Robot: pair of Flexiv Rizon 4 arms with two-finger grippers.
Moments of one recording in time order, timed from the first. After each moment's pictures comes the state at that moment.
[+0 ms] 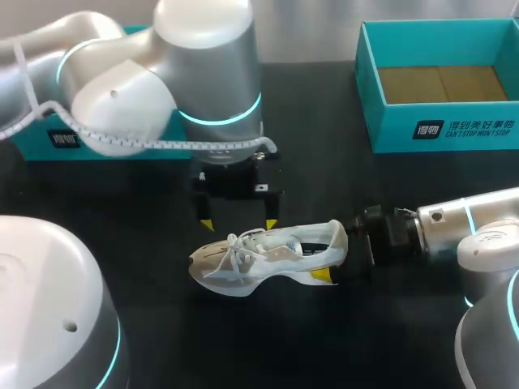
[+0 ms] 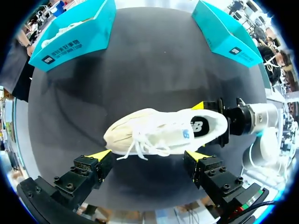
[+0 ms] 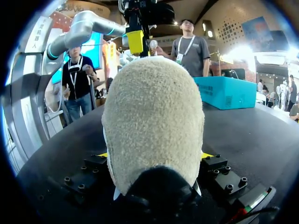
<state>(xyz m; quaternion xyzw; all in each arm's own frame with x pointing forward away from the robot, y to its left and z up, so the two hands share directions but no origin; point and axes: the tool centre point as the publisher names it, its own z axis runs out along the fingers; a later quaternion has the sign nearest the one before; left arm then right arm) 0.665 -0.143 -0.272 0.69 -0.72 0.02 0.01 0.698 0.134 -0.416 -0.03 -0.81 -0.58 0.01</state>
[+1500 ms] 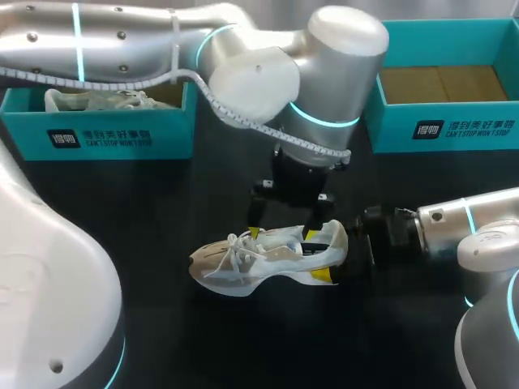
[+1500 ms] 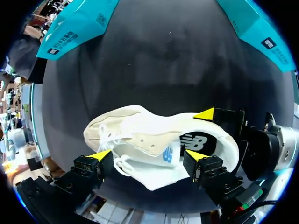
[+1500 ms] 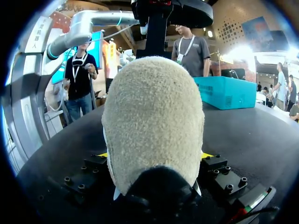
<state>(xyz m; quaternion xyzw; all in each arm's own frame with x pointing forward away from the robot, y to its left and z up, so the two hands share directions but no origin) 0.677 -0.208 -0.330 0.73 -0.67 -0.12 -0.04 0.698 0.134 -0.416 -0.03 -0.81 -0.58 0.01</state>
